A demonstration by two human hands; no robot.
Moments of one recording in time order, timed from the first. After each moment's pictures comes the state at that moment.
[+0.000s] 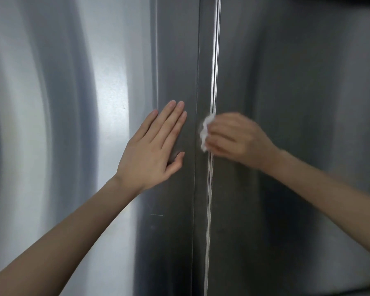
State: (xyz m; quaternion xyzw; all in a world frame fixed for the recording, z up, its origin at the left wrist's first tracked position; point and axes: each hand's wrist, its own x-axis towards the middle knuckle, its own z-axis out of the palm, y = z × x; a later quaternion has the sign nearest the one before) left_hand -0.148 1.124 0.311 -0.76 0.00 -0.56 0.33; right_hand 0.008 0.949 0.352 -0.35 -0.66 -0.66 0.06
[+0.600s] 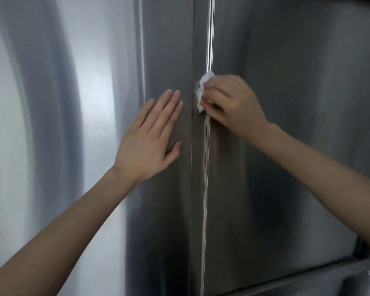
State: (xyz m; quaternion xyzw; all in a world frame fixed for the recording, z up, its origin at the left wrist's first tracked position) left_hand -0.146 1.126 0.310 -0.77 0.01 -0.56 0.33; right_hand -0.006 0.956 0.381 -0.42 -0.58 -0.68 0.15
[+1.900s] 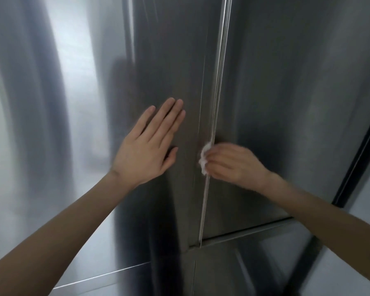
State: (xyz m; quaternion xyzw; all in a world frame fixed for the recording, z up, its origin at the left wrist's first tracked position) left_hand -0.161 1.140 0.192 -0.79 0.03 -0.51 0.34; right_hand -0.009 0.935 0.176 -0.47 -0.71 -0.52 0.06
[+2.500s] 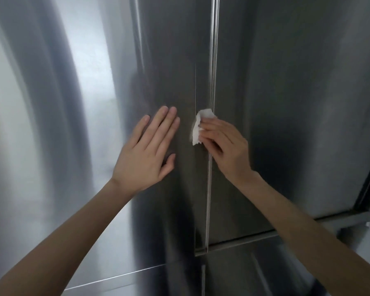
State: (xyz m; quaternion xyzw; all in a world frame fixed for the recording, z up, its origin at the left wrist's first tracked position) left_hand -0.162 1.139 0.191 -0.79 0.01 -0.51 0.35; right_hand -0.027 0.969 0.193 -0.50 -0.55 -0.53 0.40
